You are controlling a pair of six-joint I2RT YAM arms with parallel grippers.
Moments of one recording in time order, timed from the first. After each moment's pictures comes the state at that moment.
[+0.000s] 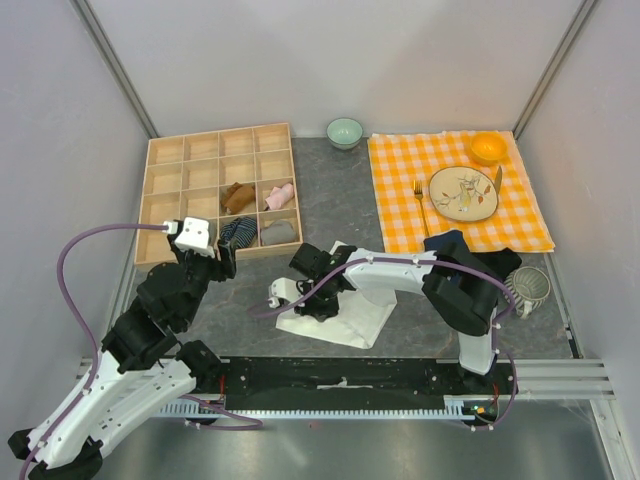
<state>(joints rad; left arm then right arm) -0.72 0.44 0.76 -0.45 -0.54 -0.01 1.06 1.91 1.27 -0.62 -0.35 -0.56</state>
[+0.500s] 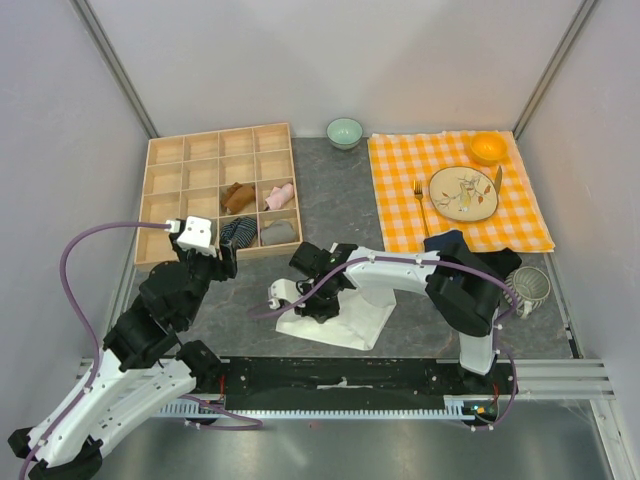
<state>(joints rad) -0.72 0.45 0.76 -0.45 -0.54 -0.01 1.06 1.89 1.28 -0.67 -0.39 -0.59</state>
